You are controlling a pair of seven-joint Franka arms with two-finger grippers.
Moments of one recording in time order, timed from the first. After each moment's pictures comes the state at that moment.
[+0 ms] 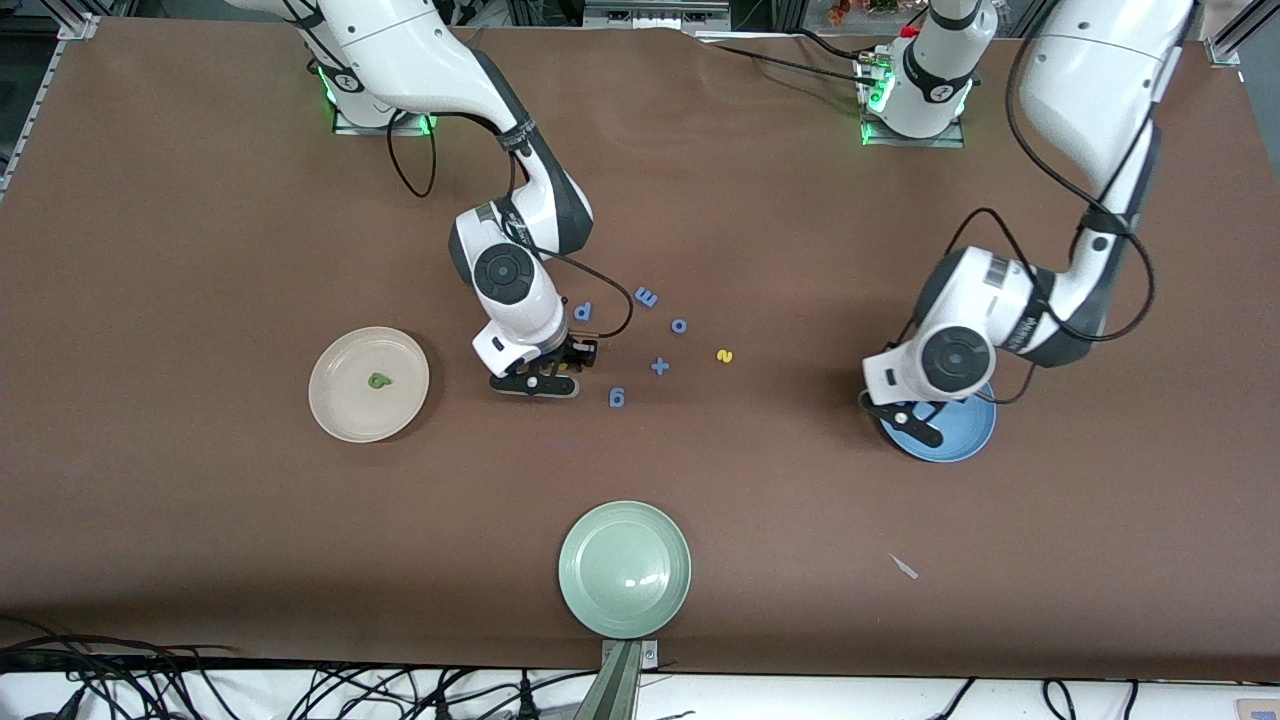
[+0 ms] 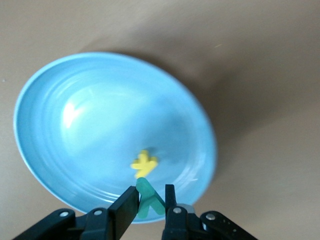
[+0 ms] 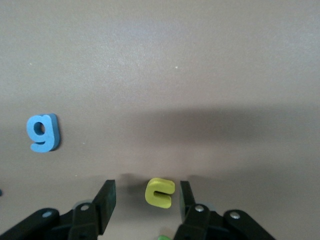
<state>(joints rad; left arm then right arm) -0.01 0.58 -0.20 -1.77 0.35 2.00 0.19 0.79 0.69 -0.19 -1.72 0.24 2.43 0.55</state>
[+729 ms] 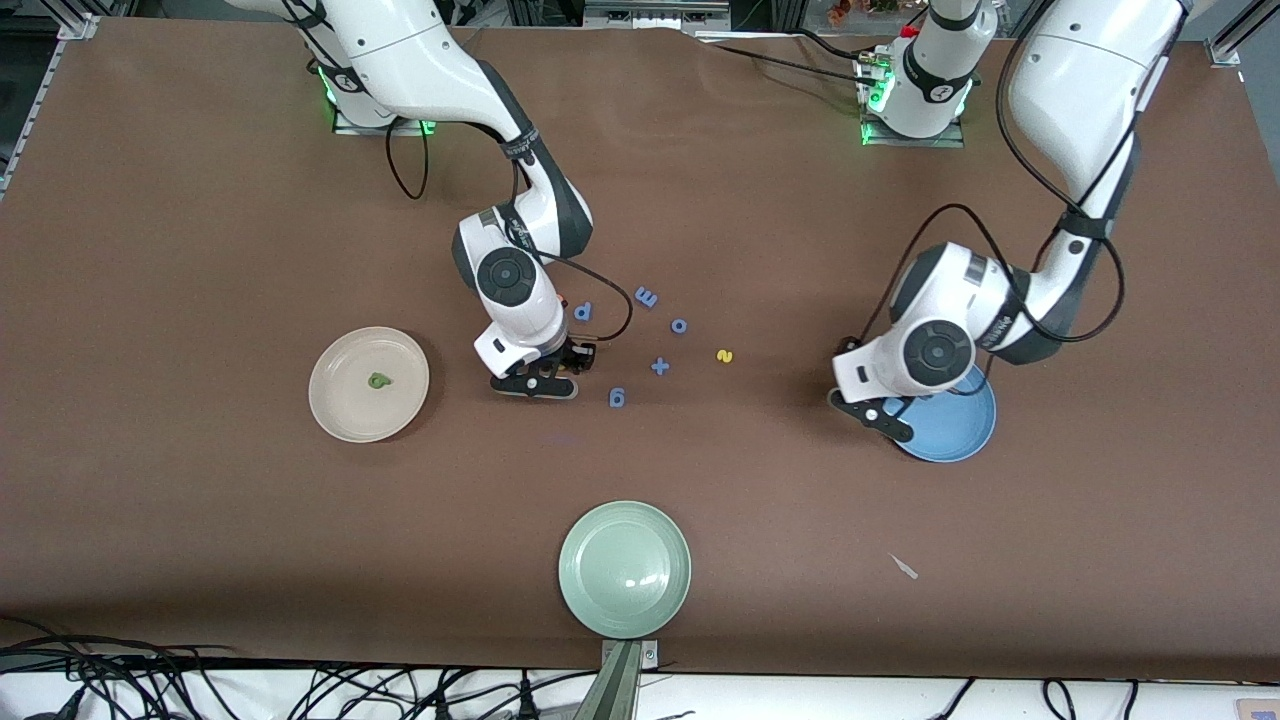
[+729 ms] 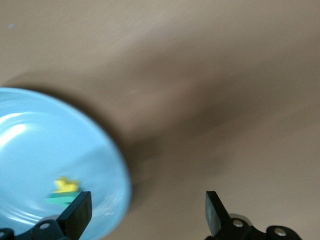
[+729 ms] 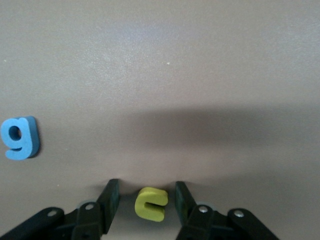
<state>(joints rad) -0.02 0.58 -0.34 -1.76 0.25 2.02 -0.06 0.79 0.72 -0.19 -1.74 0.24 2.48 0.55</state>
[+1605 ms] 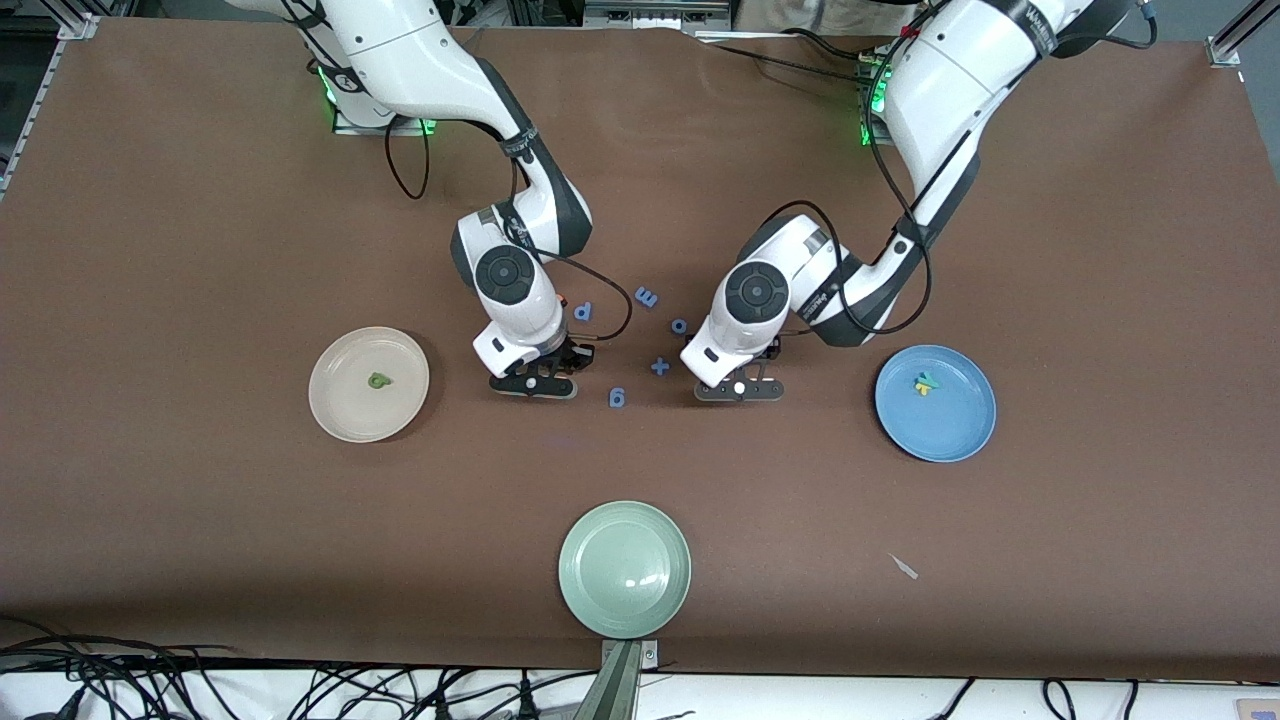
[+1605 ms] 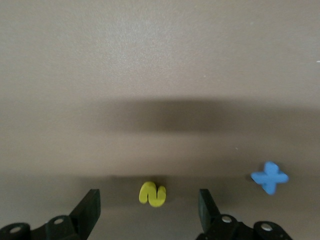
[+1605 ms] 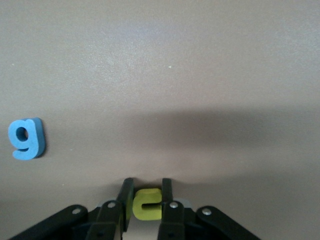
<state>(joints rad) -0.25 0.75 -0.41 -1.64 0.25 2.22 -0.77 0.79 0.71 -0.19 -1.74 0.24 2.48 0.55</state>
